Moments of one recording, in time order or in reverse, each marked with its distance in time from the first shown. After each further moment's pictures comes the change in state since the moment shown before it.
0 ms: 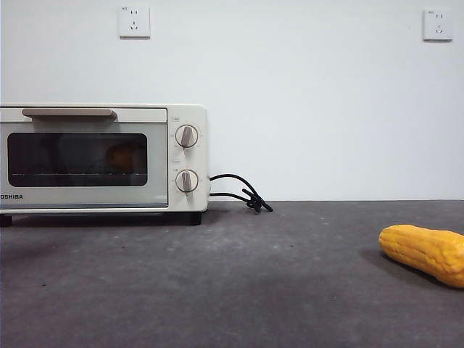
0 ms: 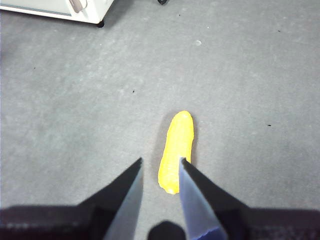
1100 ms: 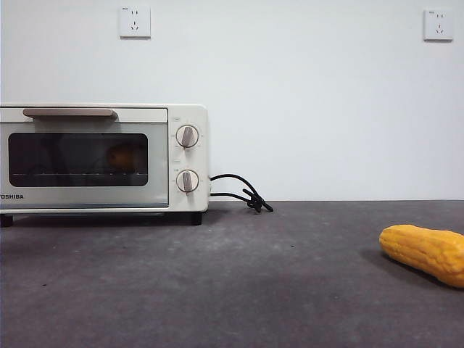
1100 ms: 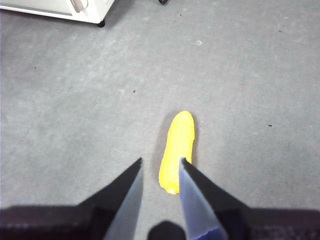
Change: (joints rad) left arm 0.163 0.444 0.846 -0.415 0.930 -0.655; right arm 0.000 0.000 0.000 0.000 0.000 0.000
